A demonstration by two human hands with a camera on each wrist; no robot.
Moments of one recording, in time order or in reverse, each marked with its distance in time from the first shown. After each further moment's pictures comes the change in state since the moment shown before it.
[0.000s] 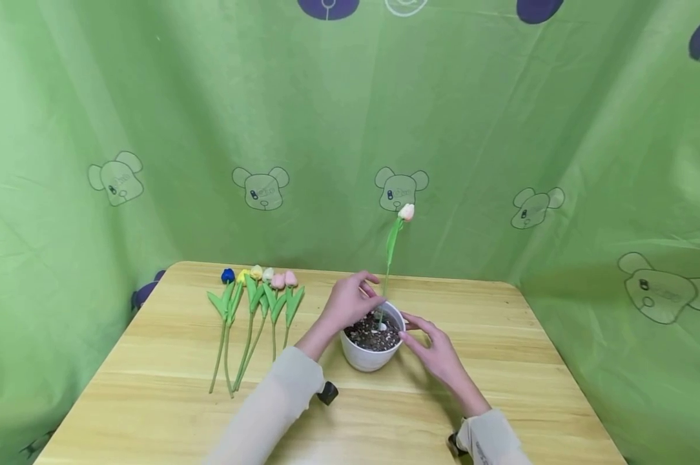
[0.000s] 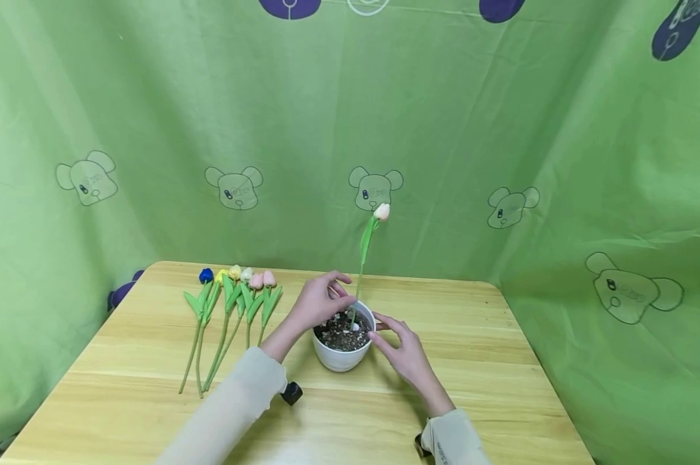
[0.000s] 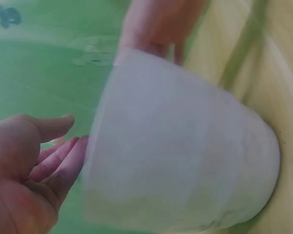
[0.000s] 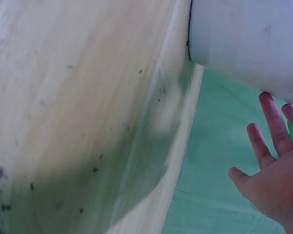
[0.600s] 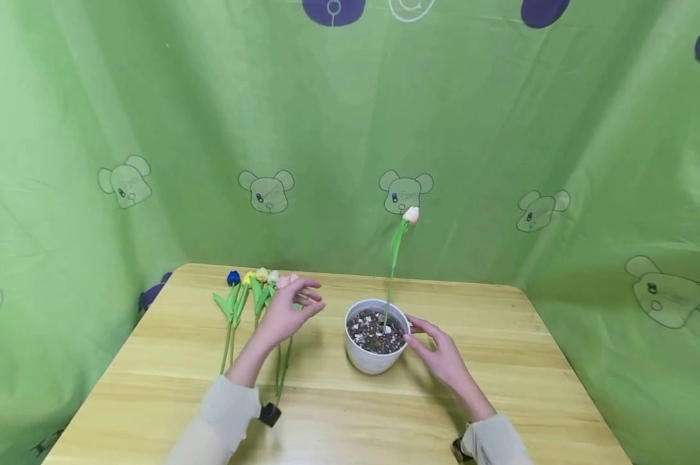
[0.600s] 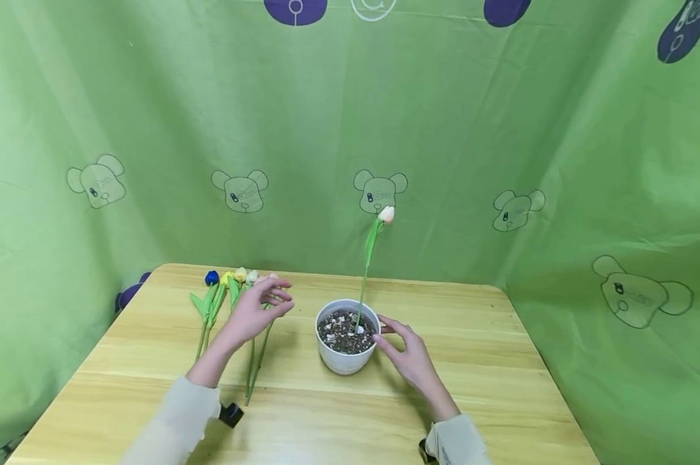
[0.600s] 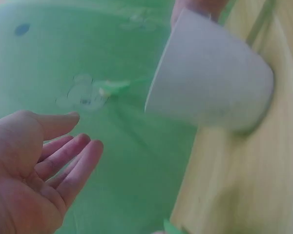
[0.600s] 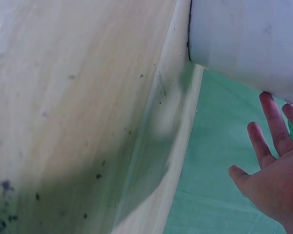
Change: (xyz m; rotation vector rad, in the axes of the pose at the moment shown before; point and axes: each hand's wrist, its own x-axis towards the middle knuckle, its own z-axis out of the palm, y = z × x) left_hand -0.069 -0.040 -0.096 -0.087 0.105 -0.067; right_hand -0.001 0.000 0.002 -0.001 0.017 0.010
